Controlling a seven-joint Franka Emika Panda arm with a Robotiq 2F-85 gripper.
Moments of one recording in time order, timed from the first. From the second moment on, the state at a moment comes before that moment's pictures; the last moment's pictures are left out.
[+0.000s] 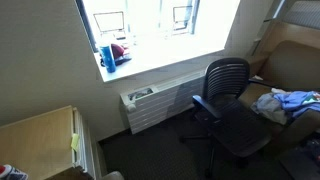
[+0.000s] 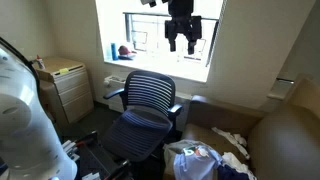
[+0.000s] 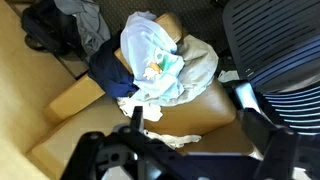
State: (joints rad) arm -0.19 -0.43 -0.15 -2.20 -0.21 1.88 0.01
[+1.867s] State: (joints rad) arm -0.16 -0.36 -0.14 -2.27 -0.13 2.14 0.15
